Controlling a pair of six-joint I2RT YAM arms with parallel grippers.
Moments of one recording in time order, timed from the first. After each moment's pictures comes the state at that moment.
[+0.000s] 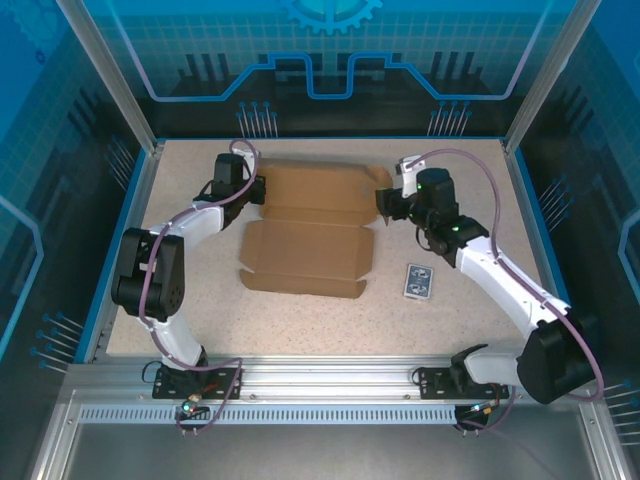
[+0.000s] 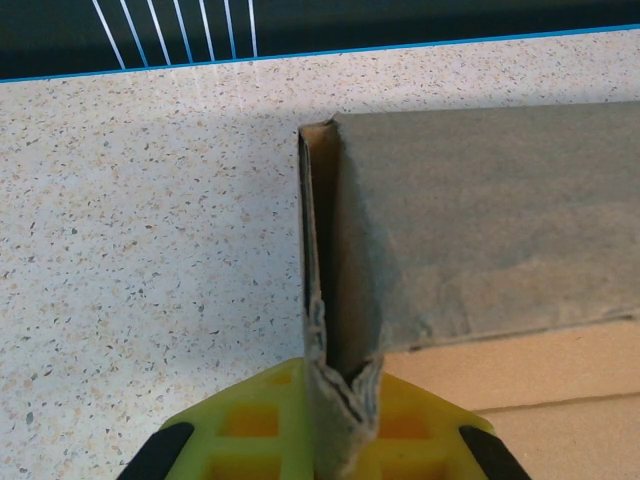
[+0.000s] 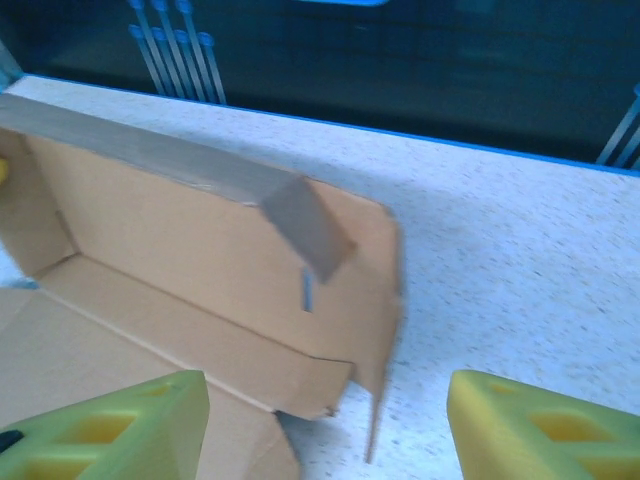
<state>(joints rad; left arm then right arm) -0.14 1.77 1.14 0.03 0.05 -0.07 0.34 1.28 0.99 -0.20 0.04 0.09</state>
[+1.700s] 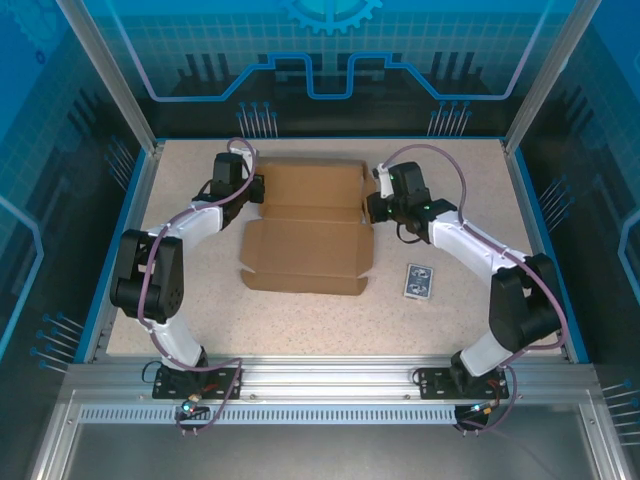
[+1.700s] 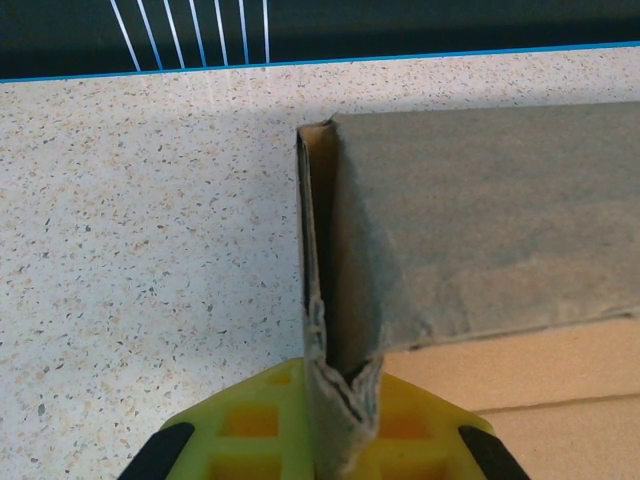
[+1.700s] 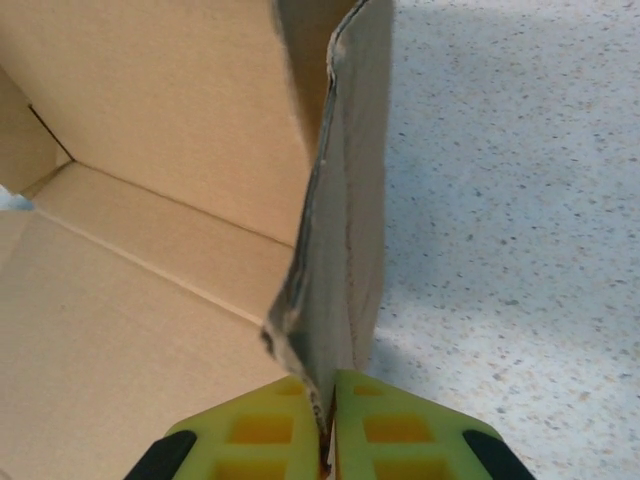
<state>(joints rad) -0.14 1.76 1.14 0.03 0.03 -0.09 0.40 1.58 1.14 -0.27 -0.07 0.18</state>
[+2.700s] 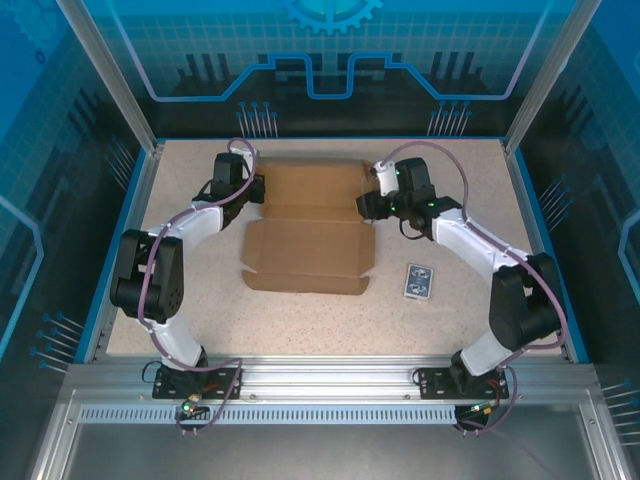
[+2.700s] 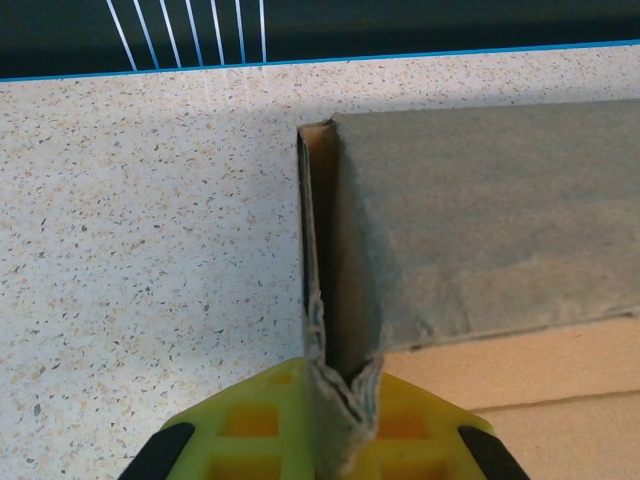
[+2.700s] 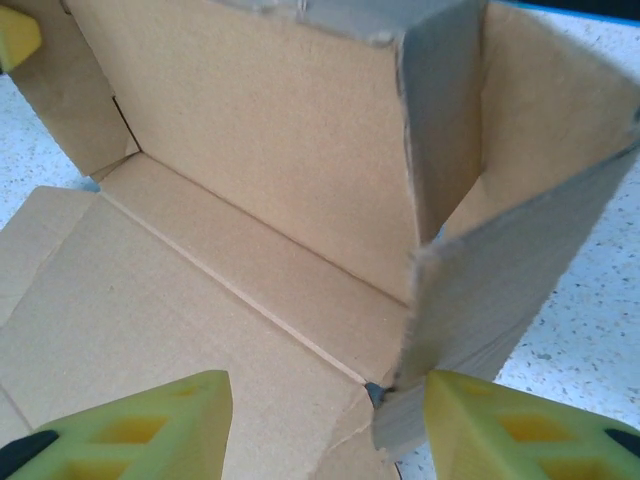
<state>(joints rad) -0.14 1.76 1.14 0.02 0.03 -0.09 0.35 1.56 1.13 -0.24 -0.22 0.04</state>
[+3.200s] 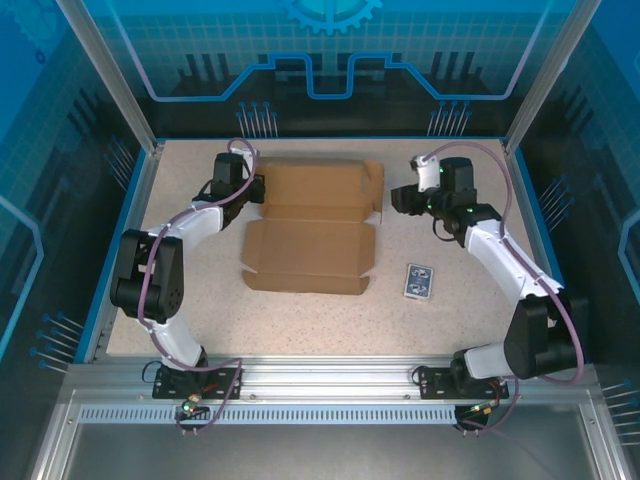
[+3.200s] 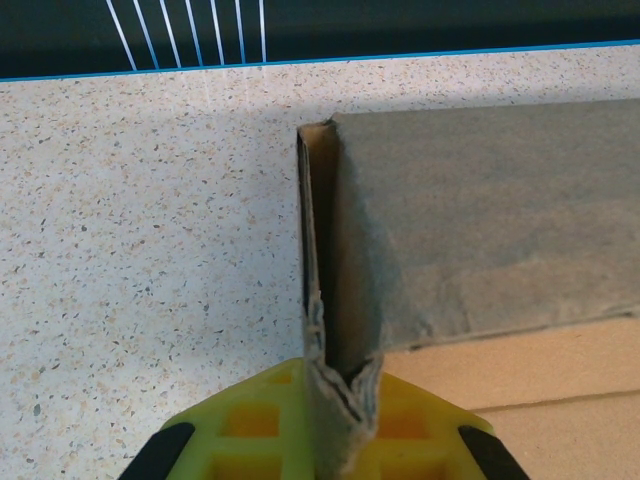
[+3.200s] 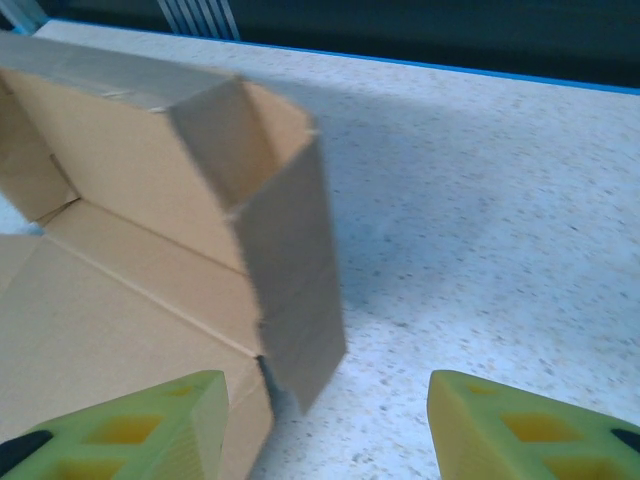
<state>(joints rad) -0.14 1.76 1.14 0.02 0.03 -0.09 0.15 1.39 1.05 -0.27 -0.27 0.01</state>
